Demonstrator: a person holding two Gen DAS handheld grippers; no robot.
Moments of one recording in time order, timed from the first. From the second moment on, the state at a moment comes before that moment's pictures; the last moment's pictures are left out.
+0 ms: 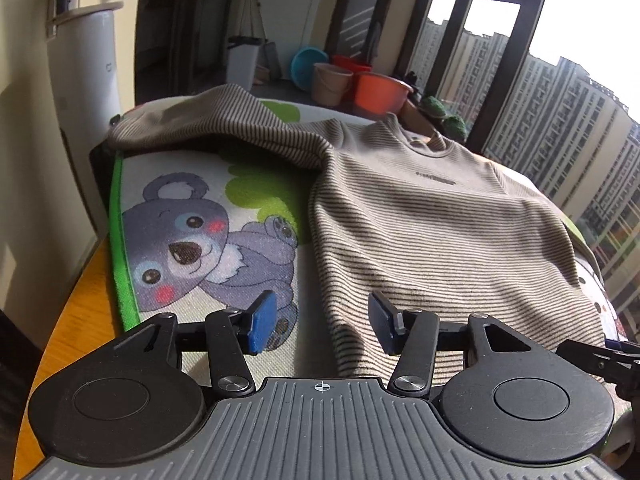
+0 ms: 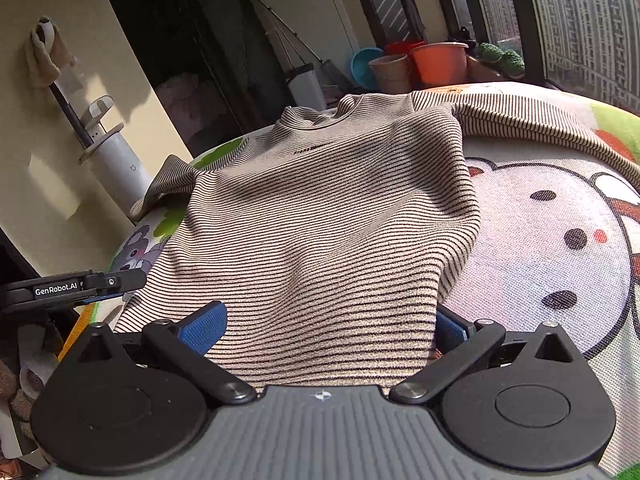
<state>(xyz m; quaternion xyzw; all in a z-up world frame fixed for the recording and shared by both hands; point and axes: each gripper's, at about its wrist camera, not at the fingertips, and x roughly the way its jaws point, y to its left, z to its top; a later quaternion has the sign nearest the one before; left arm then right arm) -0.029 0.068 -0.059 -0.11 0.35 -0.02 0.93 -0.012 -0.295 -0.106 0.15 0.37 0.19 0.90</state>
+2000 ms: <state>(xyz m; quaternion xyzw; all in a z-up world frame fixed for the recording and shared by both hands) -0.163 0.002 0.007 -0.05 0.42 -0.03 0.91 -0.168 -0.272 -0.021 0.06 0.36 0.12 0.92</state>
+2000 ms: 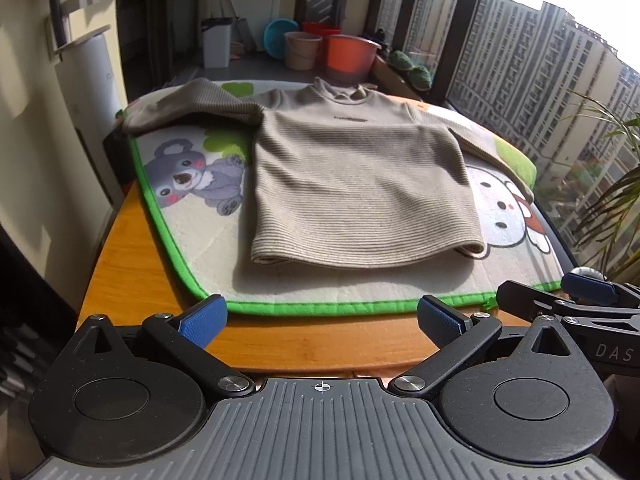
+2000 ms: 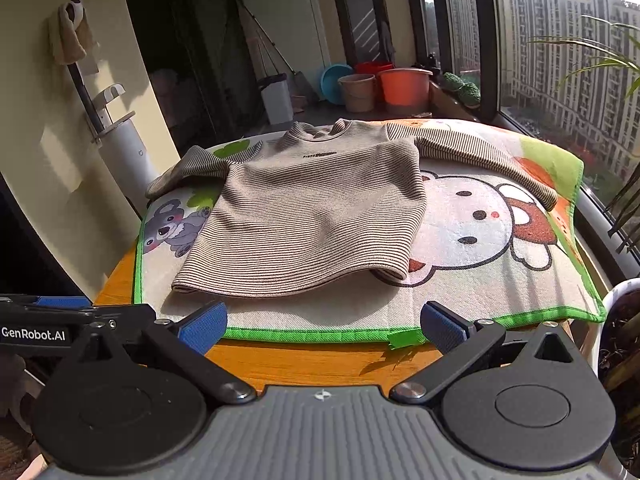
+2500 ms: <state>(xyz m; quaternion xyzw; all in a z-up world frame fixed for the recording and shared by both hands) -0.165 -0.008 0.009 -0.04 0.42 -0.03 0.91 -0.164 -0.275 -0.029 0.07 0.38 0.13 0.91</state>
